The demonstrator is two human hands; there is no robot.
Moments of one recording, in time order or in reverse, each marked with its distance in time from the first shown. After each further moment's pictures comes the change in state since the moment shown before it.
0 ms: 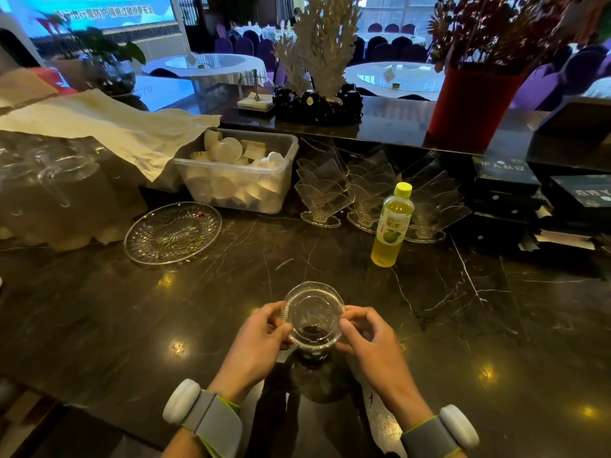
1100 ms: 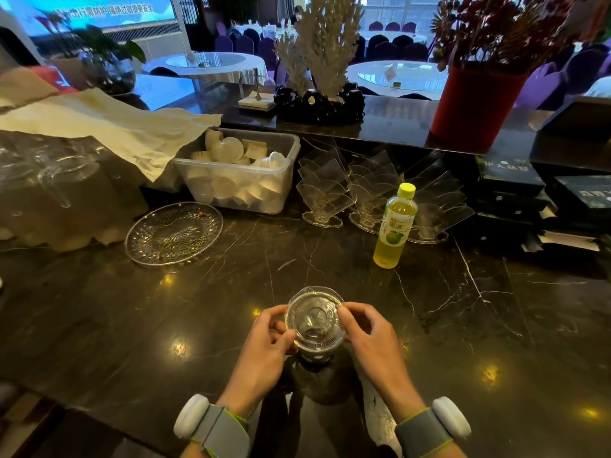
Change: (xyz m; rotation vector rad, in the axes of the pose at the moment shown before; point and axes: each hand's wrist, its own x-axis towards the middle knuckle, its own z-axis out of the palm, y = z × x) left_hand -0.001 -0.018 0.009 -0.173 0.017 0.038; right_hand 0.014 0.002 0.005 -0.174 0.076 -0.025
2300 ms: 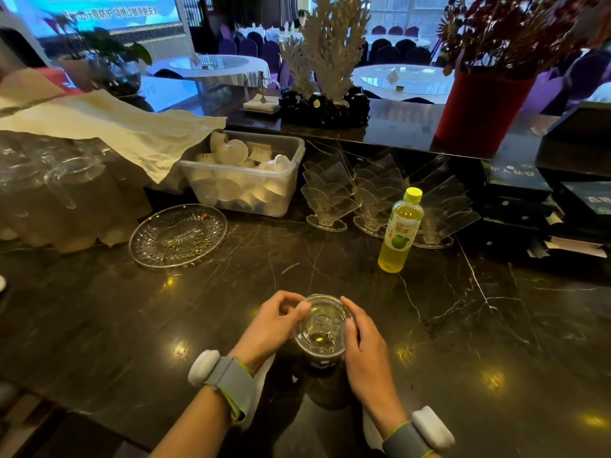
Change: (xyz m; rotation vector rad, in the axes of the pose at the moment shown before) left_hand 0.040 0.019 -0.005 0.104 -0.067 -0.061; right_hand -0.005 0.003 0.024 -0.193 0.031 -0.112
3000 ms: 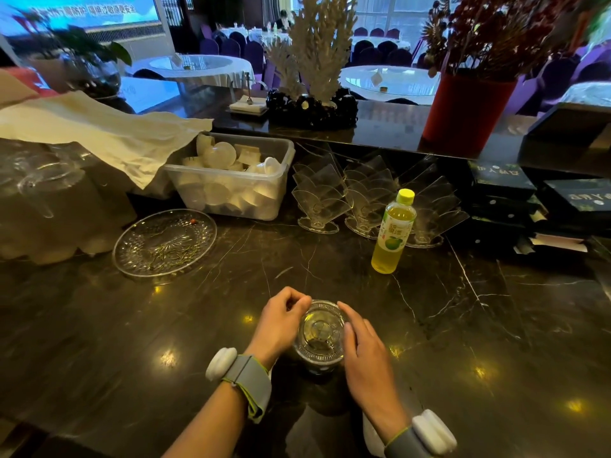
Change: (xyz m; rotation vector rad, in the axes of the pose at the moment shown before) left_hand 0.025 0.000 0.012 0.088 0.101 0.095; right_hand 0.001 0.001 0.005 -0.181 0.045 -0.051
